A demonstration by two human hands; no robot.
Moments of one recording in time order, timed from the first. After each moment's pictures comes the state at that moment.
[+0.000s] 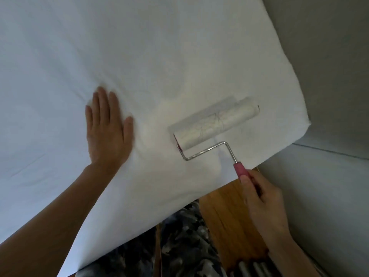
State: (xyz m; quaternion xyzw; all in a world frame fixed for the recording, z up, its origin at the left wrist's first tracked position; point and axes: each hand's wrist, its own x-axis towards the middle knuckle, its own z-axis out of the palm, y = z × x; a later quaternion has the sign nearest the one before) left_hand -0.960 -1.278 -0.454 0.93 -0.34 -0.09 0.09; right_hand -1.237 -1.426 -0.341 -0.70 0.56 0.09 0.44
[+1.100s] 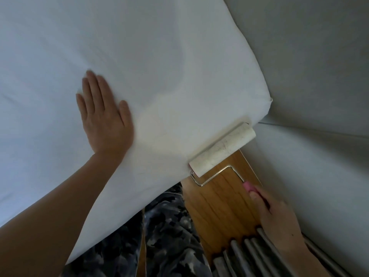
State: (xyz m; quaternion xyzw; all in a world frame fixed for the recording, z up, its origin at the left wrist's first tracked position) left_hand -1.022 -1.365 -0.465 0.93 -0.34 -0.04 0.12; right_hand -1.368 -1.460 -0.340 -0.72 0.57 0.21 0.33
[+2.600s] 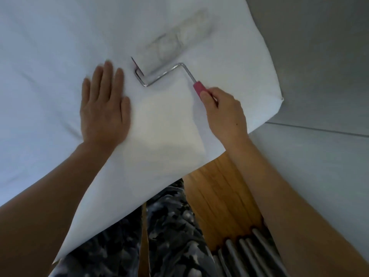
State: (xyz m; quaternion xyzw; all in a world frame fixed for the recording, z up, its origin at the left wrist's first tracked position) left_hand -0.993 -1.323 -0.464 0.89 -0.45 -0.05 0.11; right_hand -1.160 -1.505 -0.383 -0.79 0.49 0.10 0.36
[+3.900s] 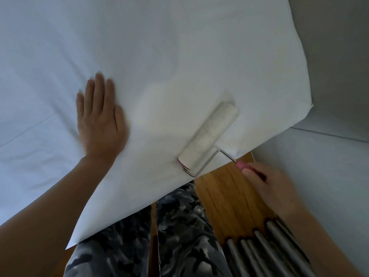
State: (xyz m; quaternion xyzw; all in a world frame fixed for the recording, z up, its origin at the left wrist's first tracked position) left_hand -0.984 -1.244 -0.465 0.93 -0.34 -0.03 0.14; right_hand -1.283 -1.452 -0.353 -0.76 0.46 0.31 0.34
